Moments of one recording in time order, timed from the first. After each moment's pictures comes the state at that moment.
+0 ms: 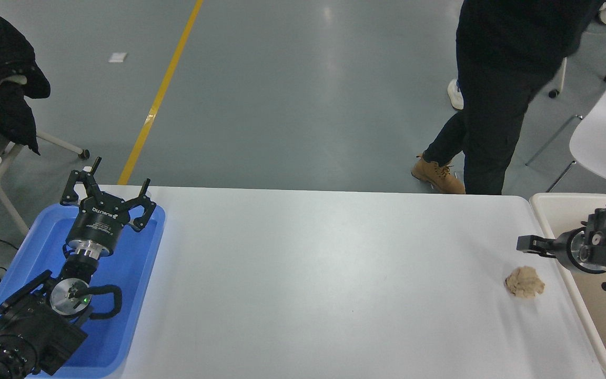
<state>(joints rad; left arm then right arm) -0.60 0.23 -0.89 -0.31 -0.14 -0.79 -0.36 1.15 -0.53 -0.94 0.84 -0.42 -0.02 -0.11</state>
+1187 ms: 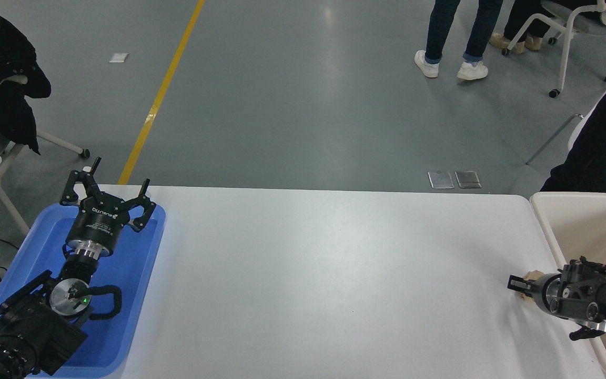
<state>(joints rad) -0.60 0.23 -0.89 -0.31 -0.14 -0.79 -0.36 0.96 -0.47 -0.84 0.77 -0.44 -0.14 -0.11</state>
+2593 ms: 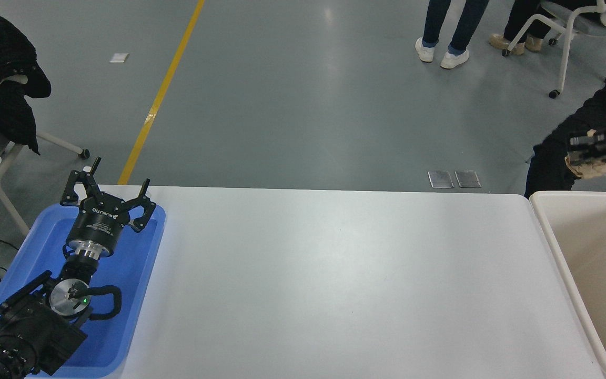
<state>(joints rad) -0.60 0.23 -0.89 -0.31 -0.14 -0.79 -0.36 2.31 -0.67 -1.37 1.41 -0.50 0.47 -0.11</state>
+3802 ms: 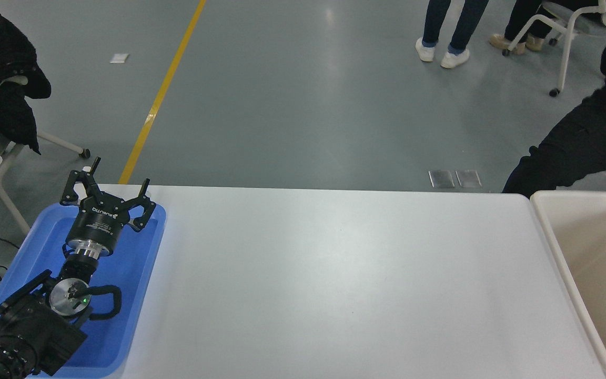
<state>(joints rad) -0.60 0.23 -0.89 -0.31 -0.14 -0.79 -0.36 1.03 -0.65 -0.86 0.45 -0.31 -0.20 -0.12</state>
